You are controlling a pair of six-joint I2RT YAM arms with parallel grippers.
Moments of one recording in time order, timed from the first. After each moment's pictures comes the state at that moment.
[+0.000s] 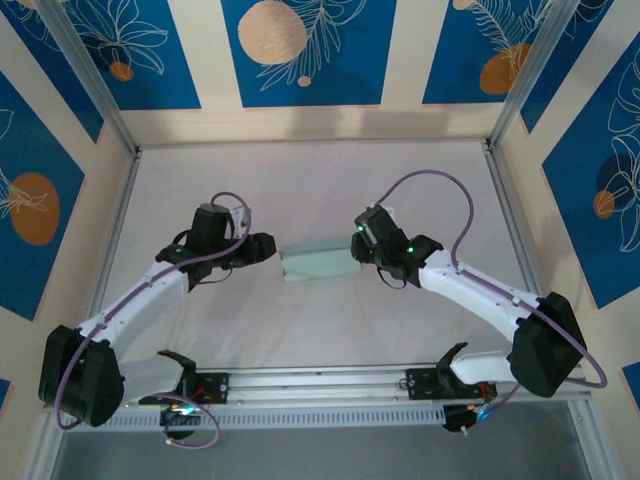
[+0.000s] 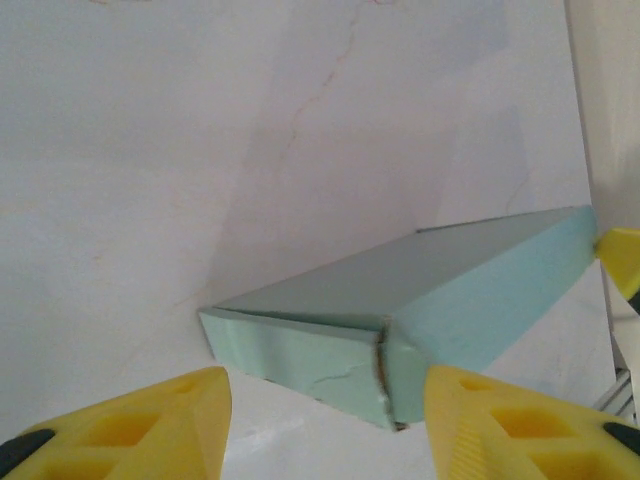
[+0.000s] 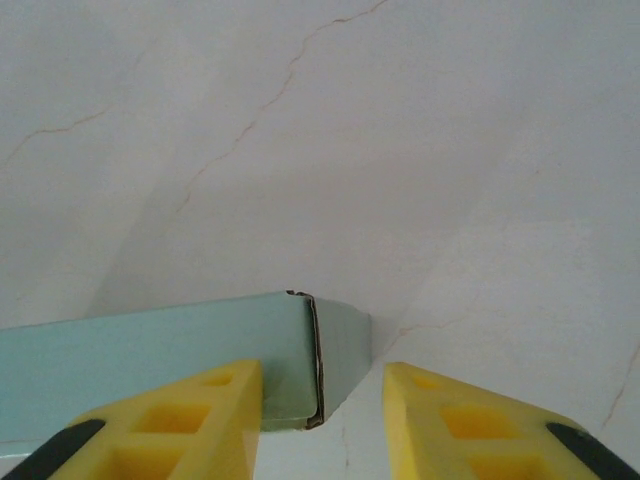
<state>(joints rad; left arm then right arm) -0.39 1.19 0.79 -0.37 0.39 -0.61 0.69 1.29 0.92 -0.53 0.28 0.64</state>
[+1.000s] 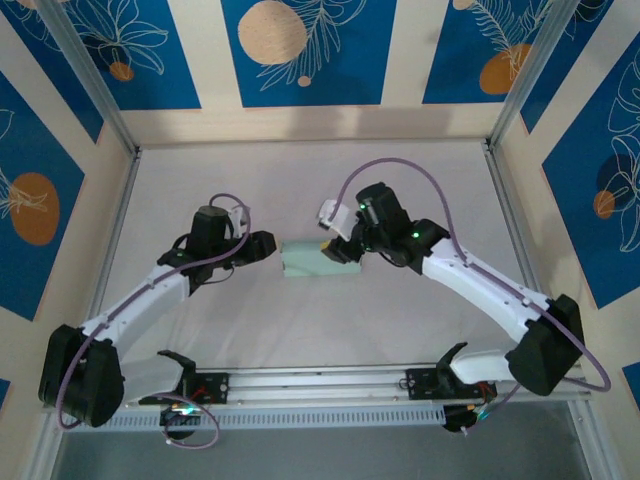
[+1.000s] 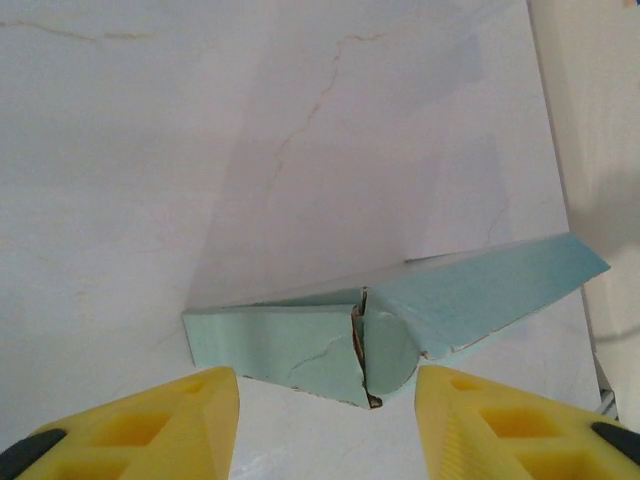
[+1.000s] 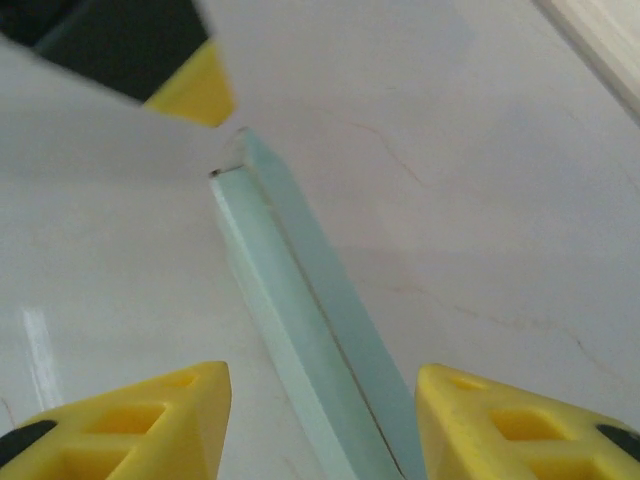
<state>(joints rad) -0.39 1.17 0.74 -0.24 0.39 -0.64 0.70 1.32 1.11 -0.52 -0.23 -0.47</state>
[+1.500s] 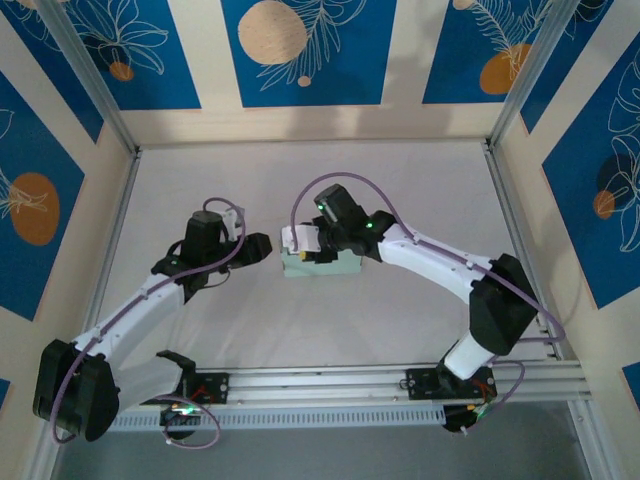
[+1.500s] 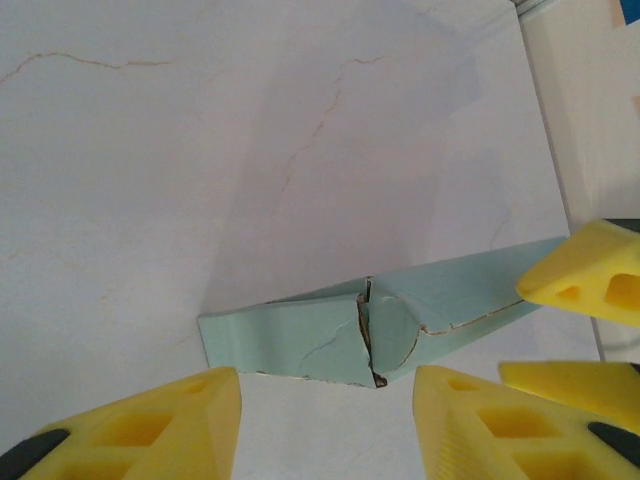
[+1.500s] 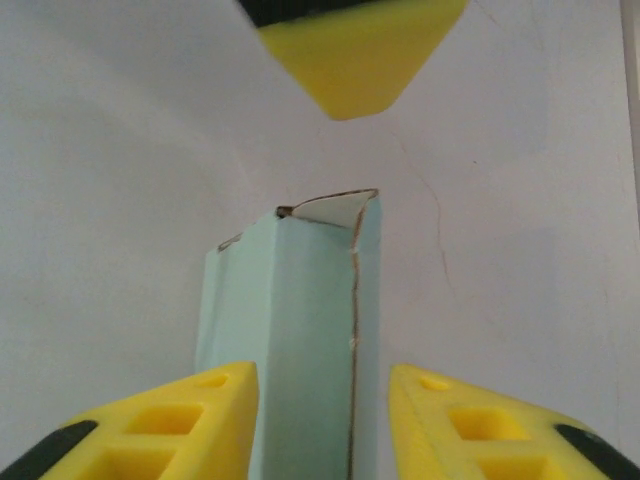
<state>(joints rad) -0.38 1.11 0.69 -0.23 0.36 -0.63 0.79 1.60 1.25 -0.47 -0.21 -0.95</state>
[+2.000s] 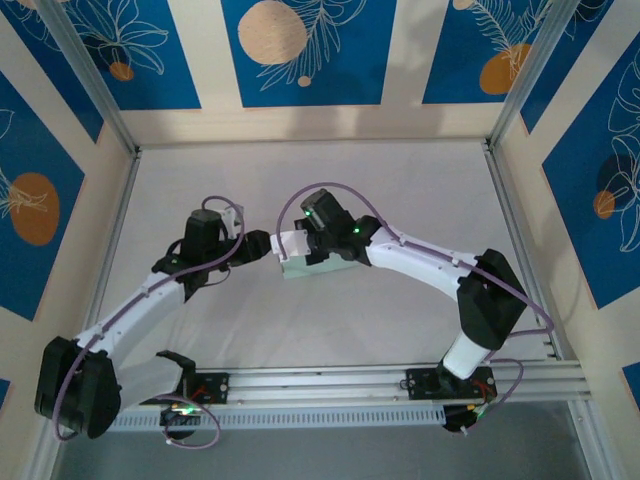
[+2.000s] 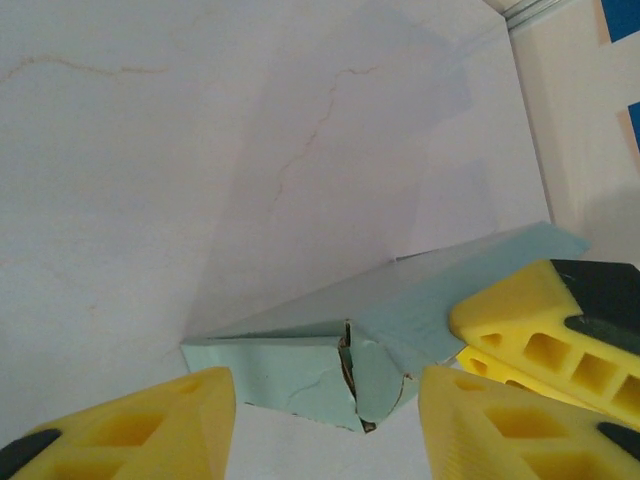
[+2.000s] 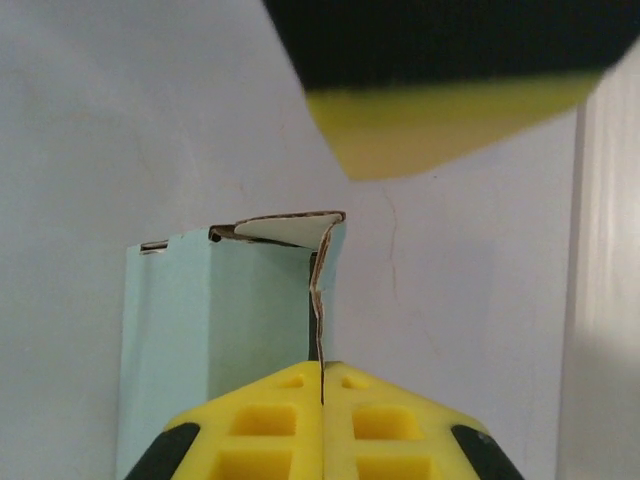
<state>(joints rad) -0.37 1.14 0.69 -0.19 0.39 -0.67 0.85 1.65 1.24 -0.38 -0.07 -1.06</state>
